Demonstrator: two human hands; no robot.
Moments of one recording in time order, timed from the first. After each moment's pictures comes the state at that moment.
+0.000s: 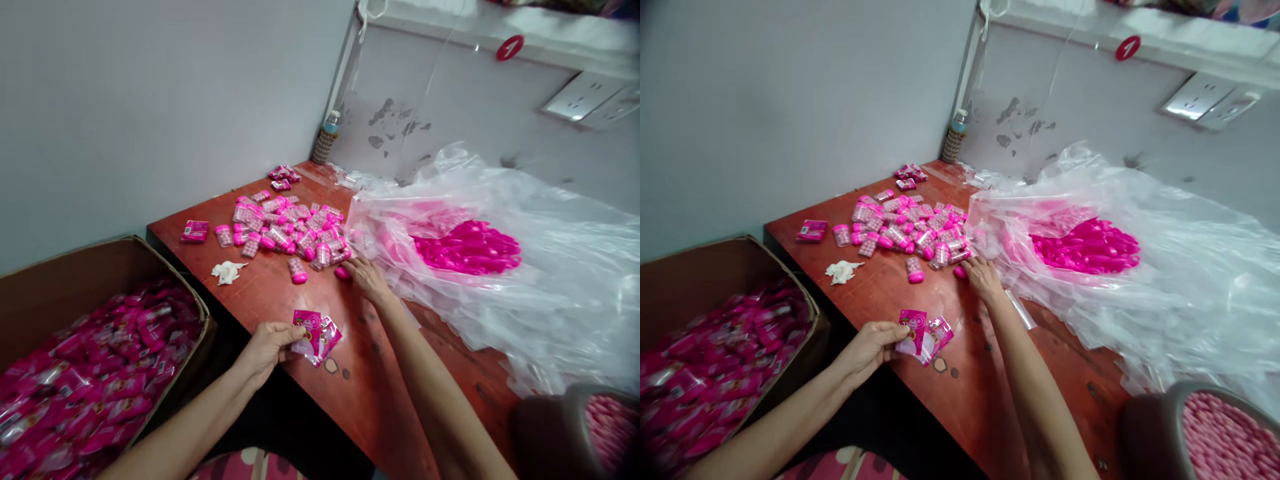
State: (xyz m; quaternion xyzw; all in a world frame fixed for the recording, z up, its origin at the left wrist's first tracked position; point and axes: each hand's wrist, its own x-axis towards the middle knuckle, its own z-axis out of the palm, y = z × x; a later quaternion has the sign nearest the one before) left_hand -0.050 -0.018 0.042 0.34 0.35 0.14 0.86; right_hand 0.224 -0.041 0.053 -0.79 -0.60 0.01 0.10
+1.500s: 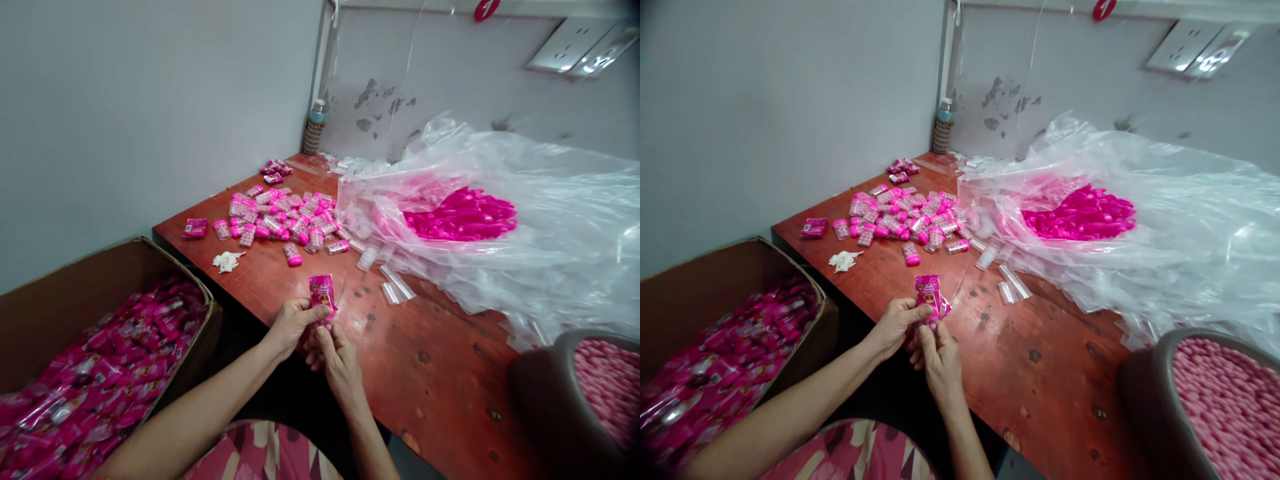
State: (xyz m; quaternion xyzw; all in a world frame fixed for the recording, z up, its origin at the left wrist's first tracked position) left_hand -0.022 -0.055 0.052 0.43 0.25 0.14 0.86; right_hand 0.026 -0.158 0.035 -0.65 -0.26 0.34 0.63
